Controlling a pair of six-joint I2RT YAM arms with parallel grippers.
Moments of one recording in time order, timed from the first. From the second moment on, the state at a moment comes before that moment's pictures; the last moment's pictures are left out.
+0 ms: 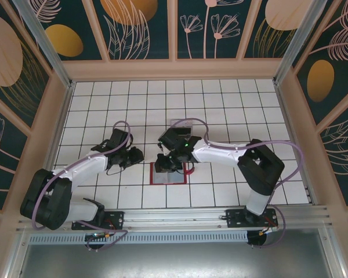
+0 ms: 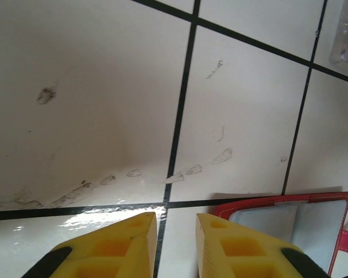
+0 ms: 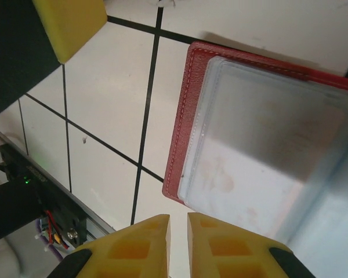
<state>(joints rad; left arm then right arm) -0.40 1.33 0.61 -0.35 0.25 -0.73 0.99 1.77 1.13 -0.43 -0.40 0.81</state>
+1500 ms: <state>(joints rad) -0.36 1.35 0.63 -0.40 0.24 -0.66 1.01 1.95 1.27 -0.52 -0.31 0.81</state>
